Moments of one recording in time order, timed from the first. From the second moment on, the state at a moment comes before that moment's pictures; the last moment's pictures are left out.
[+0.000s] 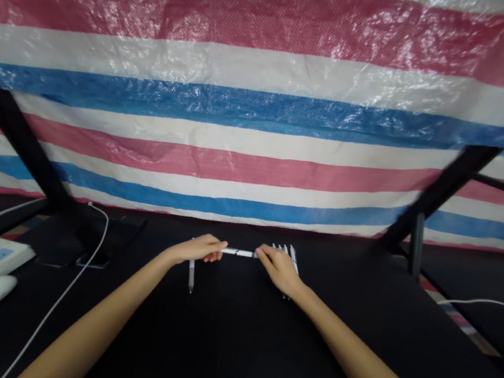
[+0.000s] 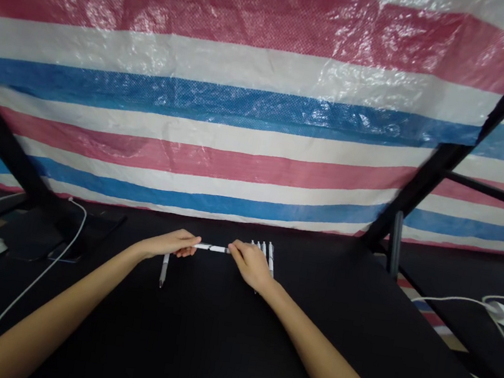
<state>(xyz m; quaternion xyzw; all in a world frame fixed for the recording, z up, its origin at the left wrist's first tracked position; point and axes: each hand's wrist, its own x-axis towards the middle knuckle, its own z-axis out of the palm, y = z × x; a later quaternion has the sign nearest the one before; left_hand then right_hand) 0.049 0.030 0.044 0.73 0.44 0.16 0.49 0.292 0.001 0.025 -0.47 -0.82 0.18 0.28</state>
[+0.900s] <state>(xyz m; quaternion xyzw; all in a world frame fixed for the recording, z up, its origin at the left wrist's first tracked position) 0.064 0.022 0.046 0.65 0.48 0.22 0.55 0.294 -0.001 0.028 -0.46 -0.84 0.07 0.28</state>
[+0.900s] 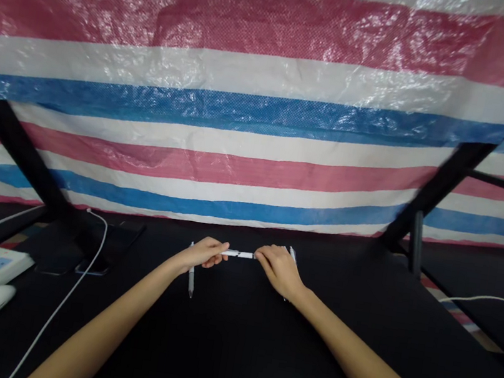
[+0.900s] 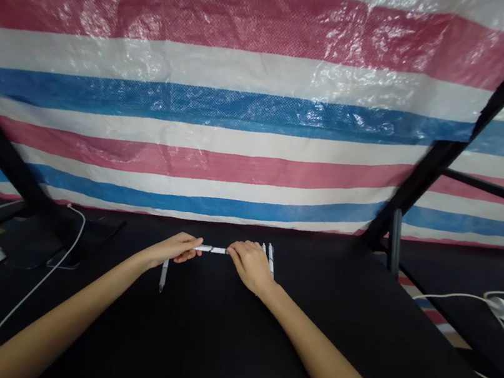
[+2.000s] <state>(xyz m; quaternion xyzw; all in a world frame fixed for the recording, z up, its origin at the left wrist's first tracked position) 0.047 0.028 0.060 0.78 0.42 0.34 0.32 0.296 0.008 0.026 -0.38 -0.68 0.56 0.28</state>
